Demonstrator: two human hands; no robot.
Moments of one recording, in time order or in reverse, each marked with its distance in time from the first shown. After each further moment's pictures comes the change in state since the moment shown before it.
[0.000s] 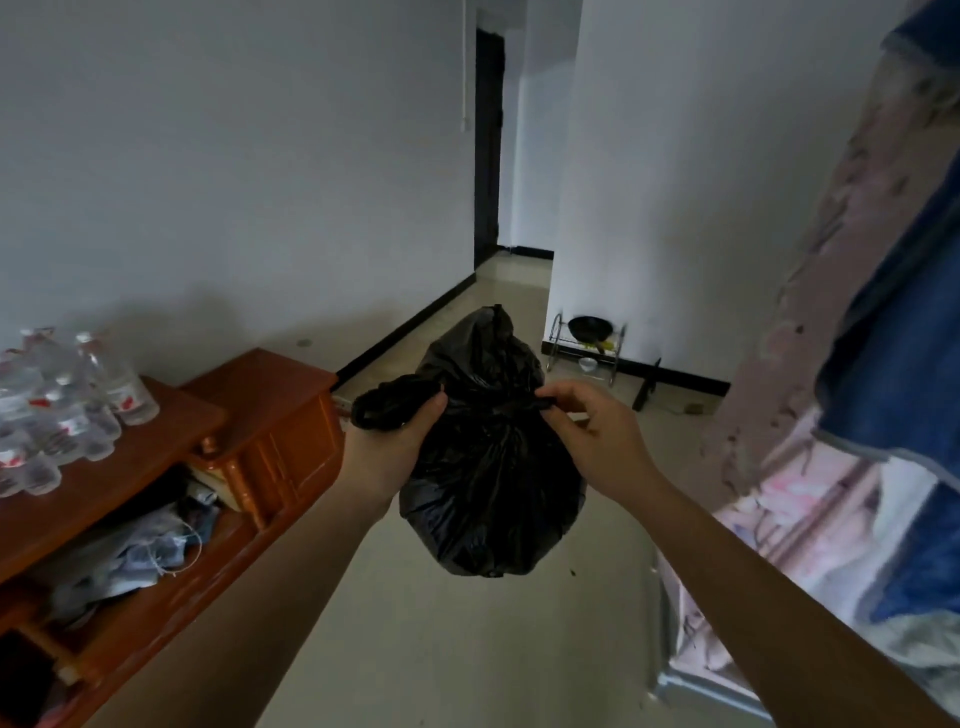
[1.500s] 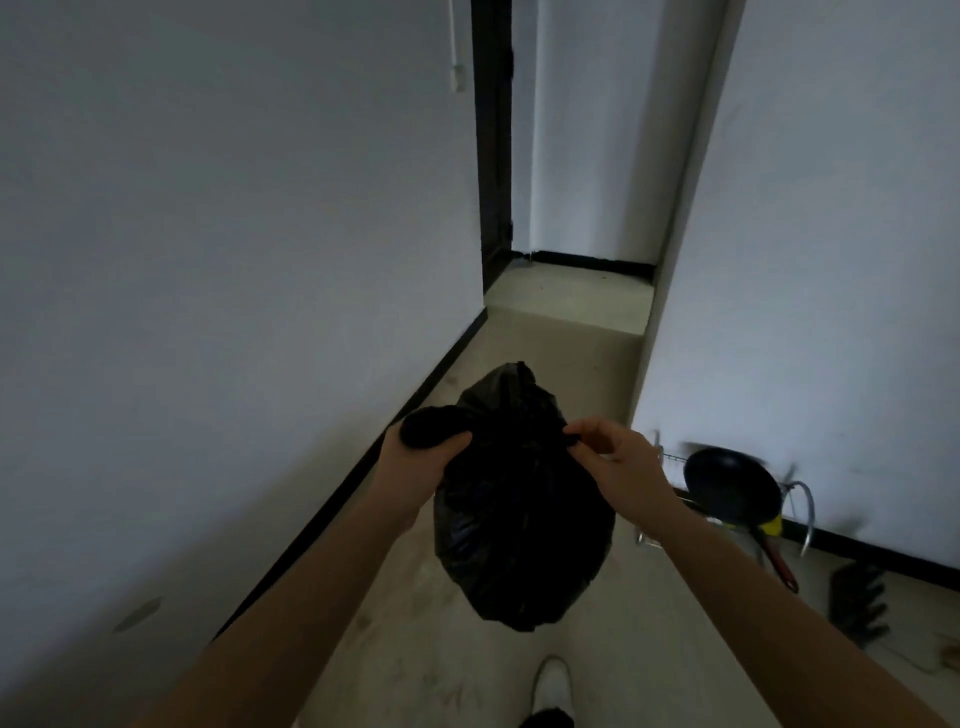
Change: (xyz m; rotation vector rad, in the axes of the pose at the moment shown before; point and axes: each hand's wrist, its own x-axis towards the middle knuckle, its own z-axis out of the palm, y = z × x) left_hand 1.385 -0.241 0.238 0.103 -0.122 -0.124; right_hand 1.199 0.665 0.299 0.059 -0.067 0.318
